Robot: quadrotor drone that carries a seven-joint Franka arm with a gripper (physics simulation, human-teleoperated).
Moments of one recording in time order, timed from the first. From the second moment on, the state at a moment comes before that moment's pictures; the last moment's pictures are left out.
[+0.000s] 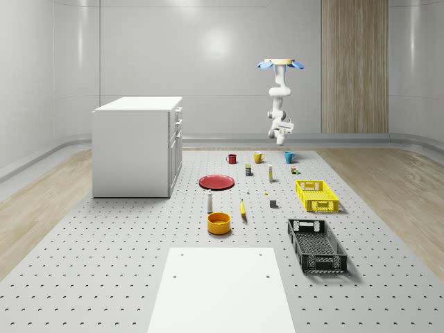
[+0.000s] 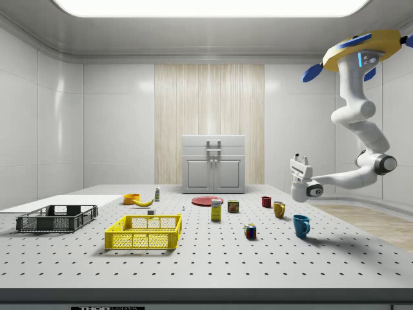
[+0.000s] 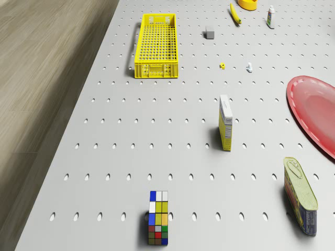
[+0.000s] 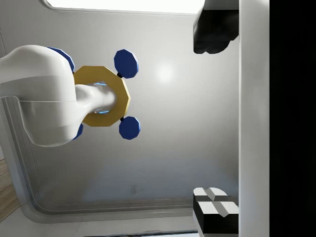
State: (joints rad) arm -0.05 -0.73 0.13 -2.07 -0.17 1.39 0.80
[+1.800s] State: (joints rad) arm -1.02 -1.06 1.25 -2.90 -1.98 1.17 1.56
